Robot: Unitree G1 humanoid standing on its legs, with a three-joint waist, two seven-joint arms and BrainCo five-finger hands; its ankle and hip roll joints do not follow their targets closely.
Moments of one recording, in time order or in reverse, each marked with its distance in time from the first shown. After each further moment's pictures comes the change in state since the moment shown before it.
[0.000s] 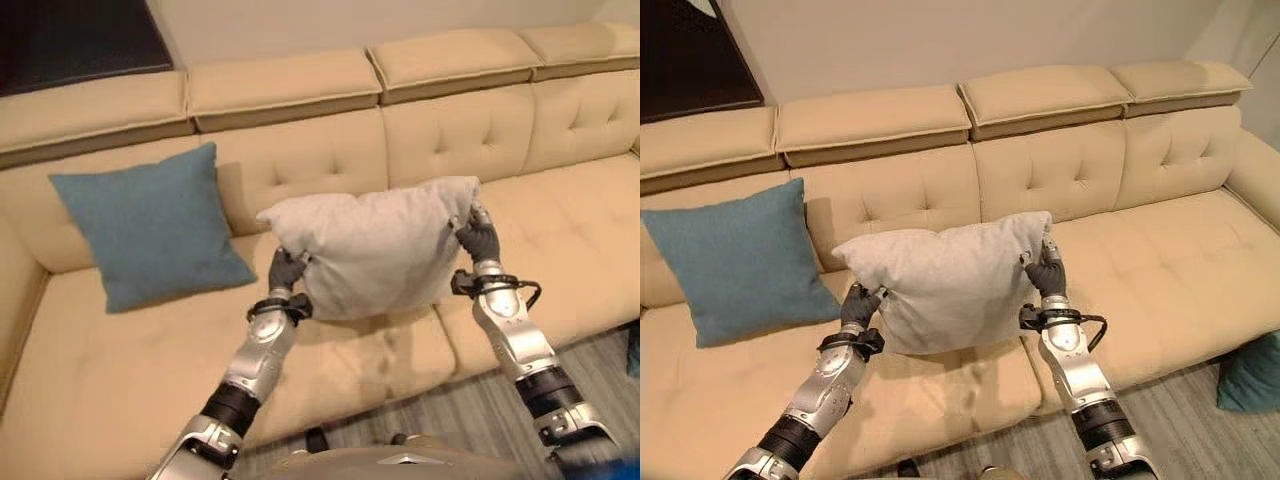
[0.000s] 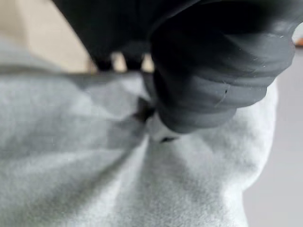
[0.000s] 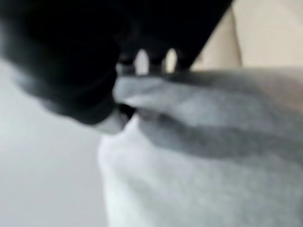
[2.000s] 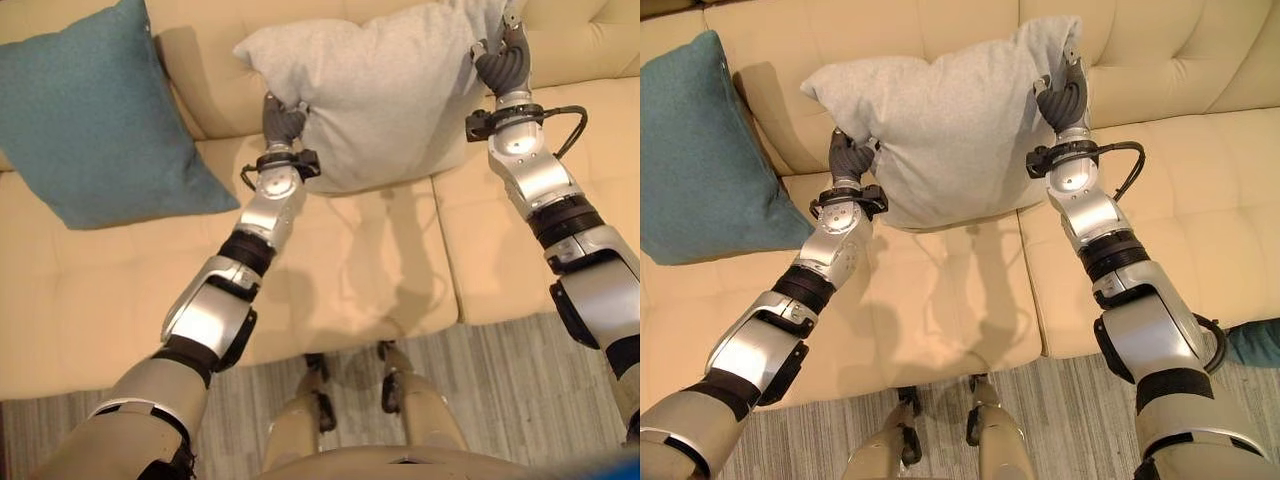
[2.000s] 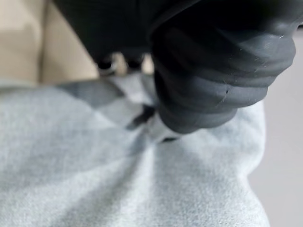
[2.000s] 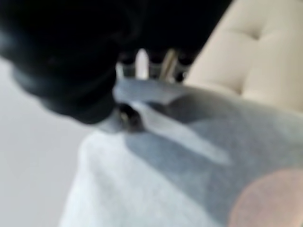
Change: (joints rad) left arm -0.802 0.058 -0.024 0.441 0.001 -0.065 0.130; right arm -0.872 -0.202 0.202 0.509 -0.019 0.014 -0.152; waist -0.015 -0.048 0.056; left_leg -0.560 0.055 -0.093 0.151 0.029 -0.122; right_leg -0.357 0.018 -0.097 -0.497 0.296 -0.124
